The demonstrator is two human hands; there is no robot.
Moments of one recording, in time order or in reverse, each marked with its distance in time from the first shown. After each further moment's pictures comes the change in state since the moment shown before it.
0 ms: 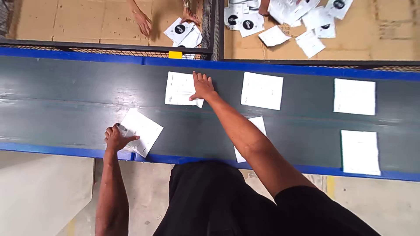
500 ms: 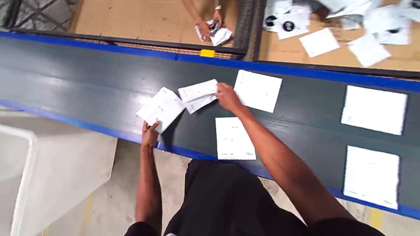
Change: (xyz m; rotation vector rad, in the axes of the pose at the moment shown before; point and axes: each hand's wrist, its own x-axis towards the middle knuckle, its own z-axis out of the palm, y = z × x) left_hand -0.061 0.028 0.032 -1.619 0.080 0.063; right_hand -0.056 -0.029 0.012 0.415 0.213 -0.310
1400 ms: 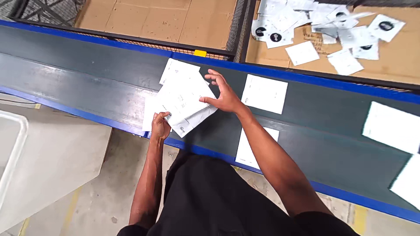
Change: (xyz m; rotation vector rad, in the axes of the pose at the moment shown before) left_hand -0.096 0.021 0.127 -0.446 -0.215 0.031; right_hand -0.069 -0.071 -0.098 0.432 0.036 -0.288
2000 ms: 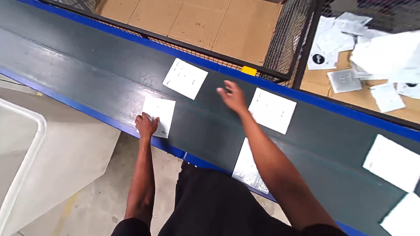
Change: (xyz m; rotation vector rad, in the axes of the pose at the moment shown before) left_hand 0.167 0.175 -0.285 1.870 0.484 -0.190; right_hand 0.203 0.073 0.179 -0.218 0.071 0.477
